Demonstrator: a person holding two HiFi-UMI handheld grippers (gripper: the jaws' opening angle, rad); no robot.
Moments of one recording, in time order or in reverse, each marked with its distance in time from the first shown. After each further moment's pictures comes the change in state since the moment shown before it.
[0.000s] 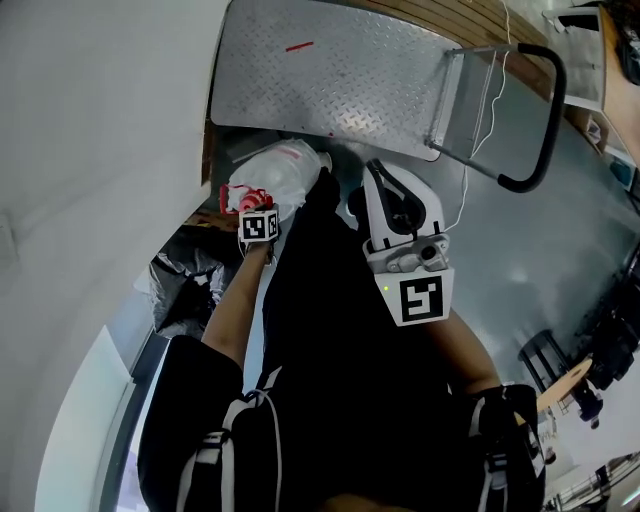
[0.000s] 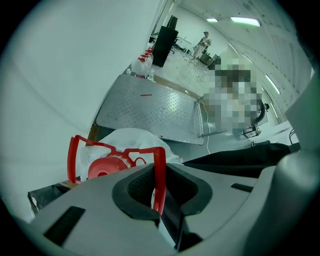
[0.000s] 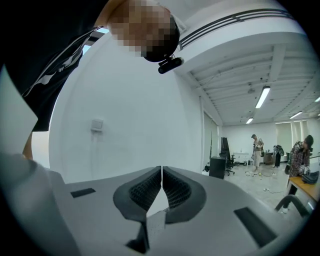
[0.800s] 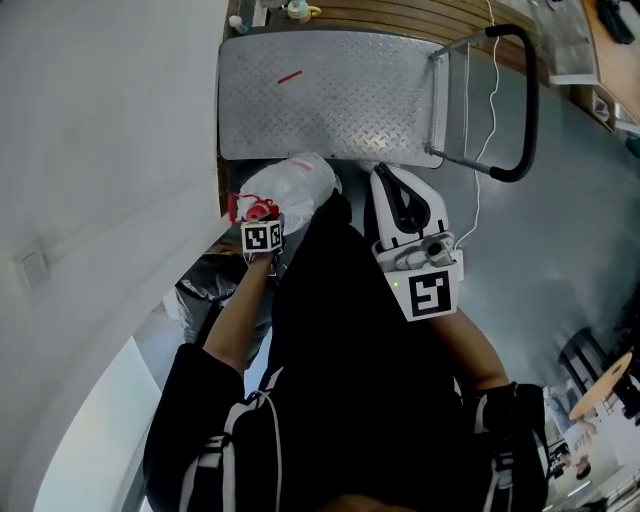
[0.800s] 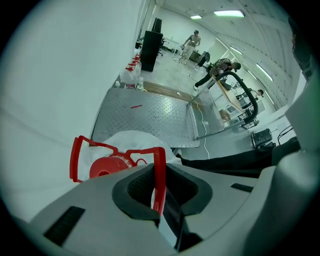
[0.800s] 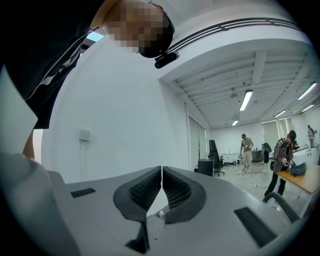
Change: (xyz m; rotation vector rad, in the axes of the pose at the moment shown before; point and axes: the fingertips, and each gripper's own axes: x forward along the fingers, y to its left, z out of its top) left arm -0.034 -0.051 0.057 0.122 -0.024 0.020; right arm -0.062 -0.082 0.009 0.063 -0.062 -0.118
